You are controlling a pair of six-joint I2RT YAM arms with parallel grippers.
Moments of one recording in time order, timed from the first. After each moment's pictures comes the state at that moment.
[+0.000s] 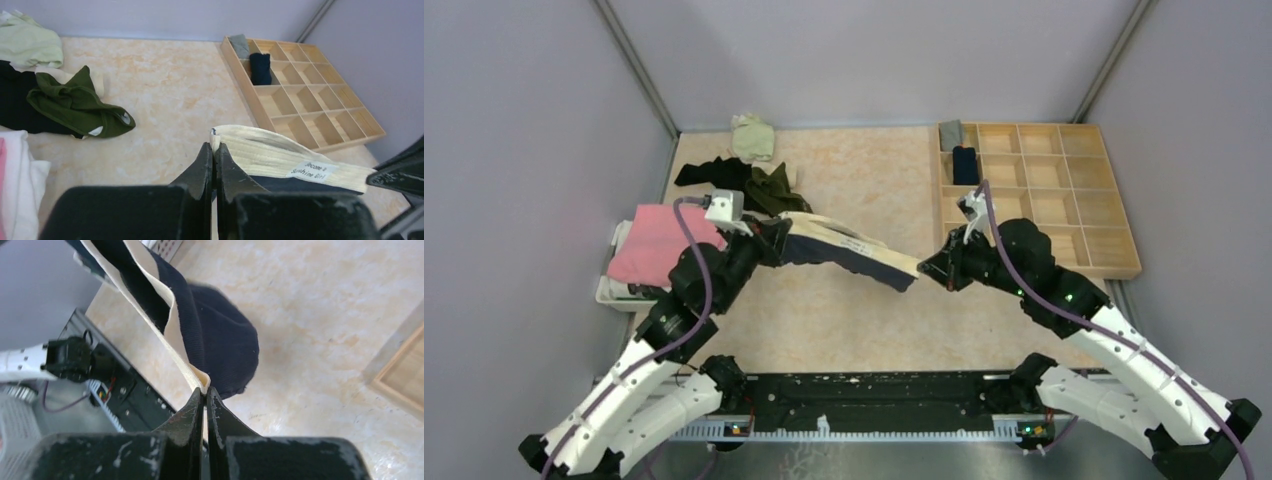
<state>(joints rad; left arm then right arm) -0.68 0.67 0.80 -0.18 -0.27 -0.38 0.72 0.77 0.85 -0.45 -0.13 0.44</state>
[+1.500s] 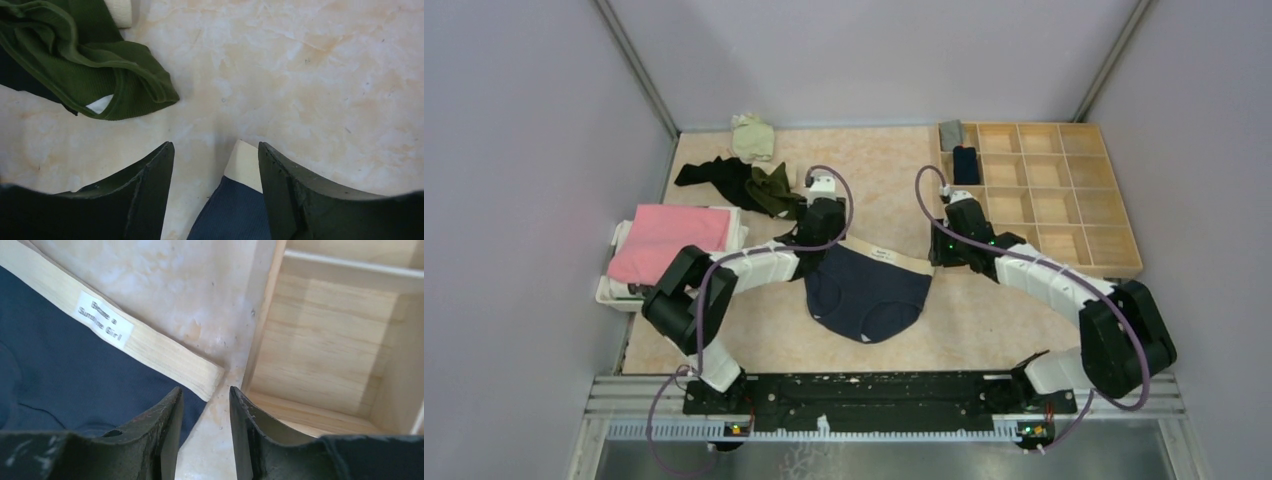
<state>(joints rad) -0.64 1.69 0.87 0.29 -0.55 -0.29 0.50 1.40 0.79 -0.26 0.08 0.35</state>
